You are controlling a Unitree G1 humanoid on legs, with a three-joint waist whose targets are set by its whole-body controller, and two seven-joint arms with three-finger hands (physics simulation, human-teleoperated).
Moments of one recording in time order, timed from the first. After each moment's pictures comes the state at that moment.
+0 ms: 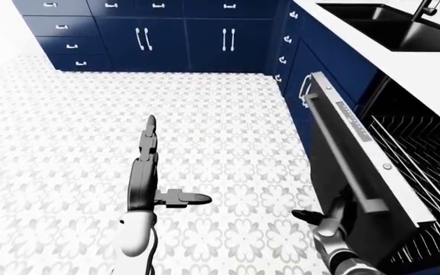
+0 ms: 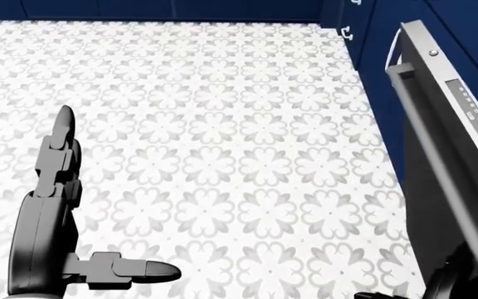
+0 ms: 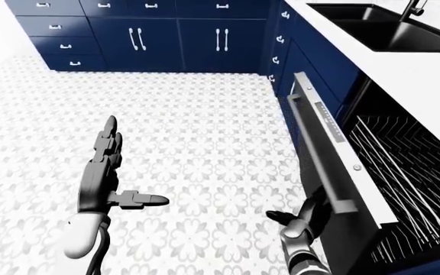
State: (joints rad) left arm 0.02 0.01 -0.02 -0.45 0.24 0.24 -0.01; right arm -0.49 -0.22 -0.18 1.37 -0.18 -0.25 -0.70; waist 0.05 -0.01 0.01
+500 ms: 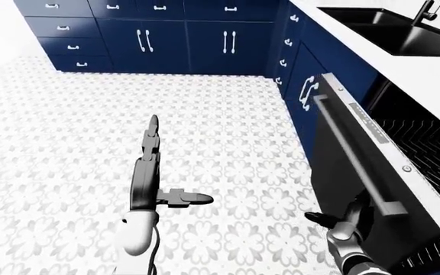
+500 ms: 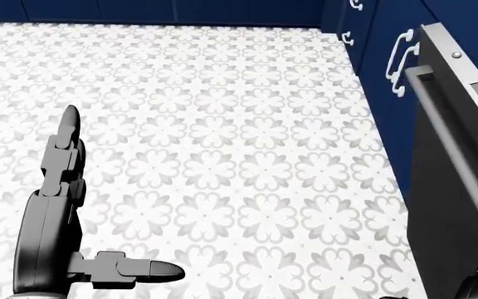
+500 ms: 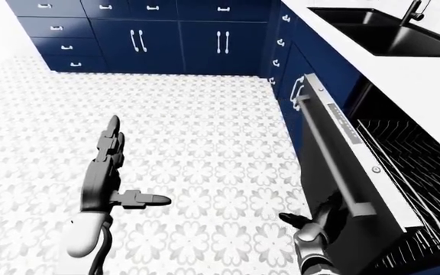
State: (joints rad) left arm 0.01 0.00 -0.04 -0.44 0.25 0.24 -0.01; right arm -0.46 -0.29 -0.19 1.36 -0.14 -0.25 -0.67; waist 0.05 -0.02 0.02
